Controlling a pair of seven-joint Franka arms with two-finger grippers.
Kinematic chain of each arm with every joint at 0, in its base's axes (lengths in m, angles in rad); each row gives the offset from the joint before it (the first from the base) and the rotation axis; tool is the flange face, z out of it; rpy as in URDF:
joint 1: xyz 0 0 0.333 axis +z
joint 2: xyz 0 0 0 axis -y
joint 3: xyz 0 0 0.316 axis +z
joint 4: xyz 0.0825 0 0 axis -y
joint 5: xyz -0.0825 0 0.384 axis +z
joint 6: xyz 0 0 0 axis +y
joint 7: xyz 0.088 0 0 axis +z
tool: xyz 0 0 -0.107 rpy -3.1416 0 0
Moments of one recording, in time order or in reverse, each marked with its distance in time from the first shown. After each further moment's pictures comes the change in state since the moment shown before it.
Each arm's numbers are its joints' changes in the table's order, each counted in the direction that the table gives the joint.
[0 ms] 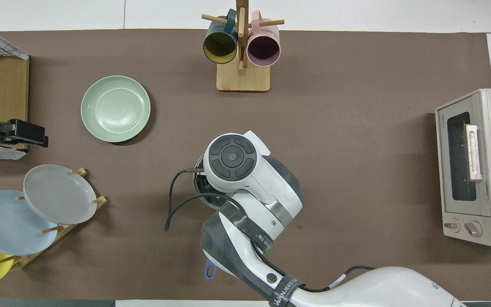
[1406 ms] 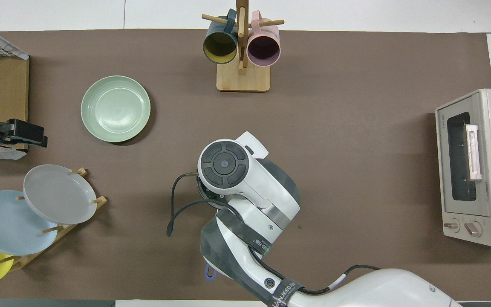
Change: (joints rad) left arm 0.000 0.000 0.003 0.000 0.000 0.000 0.001; right arm 0.006 0.001 0.004 -0.002 -0.070 0.016 0.001
